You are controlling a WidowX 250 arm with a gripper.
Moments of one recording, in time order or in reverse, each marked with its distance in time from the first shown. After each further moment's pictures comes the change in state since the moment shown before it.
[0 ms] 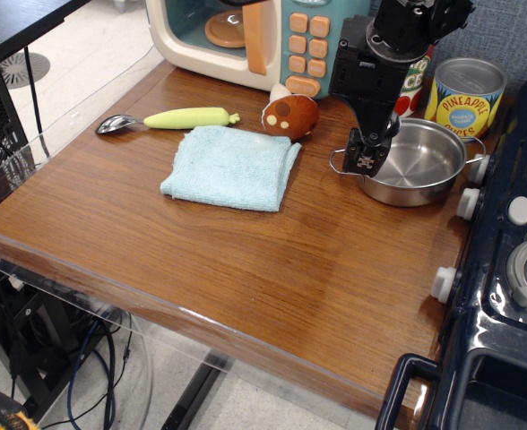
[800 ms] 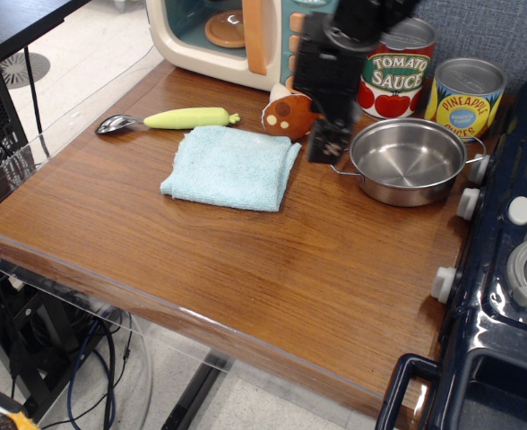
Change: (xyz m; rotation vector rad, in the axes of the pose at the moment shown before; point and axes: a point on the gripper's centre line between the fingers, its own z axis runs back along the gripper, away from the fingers) arm 0.052 -0.016 -0.021 0.082 -0.089 0.211
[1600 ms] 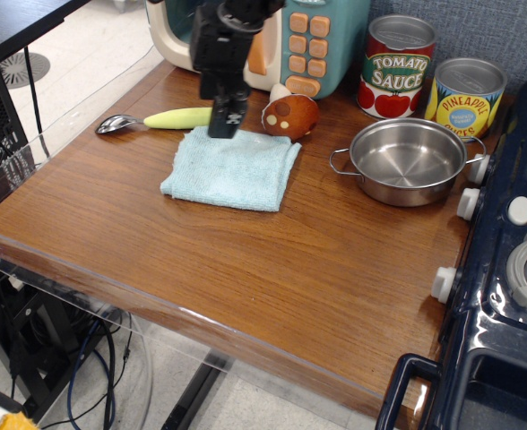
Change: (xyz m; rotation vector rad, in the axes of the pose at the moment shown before) arm 0.090 -0.060 -0.068 0.121 -0.210 0.224
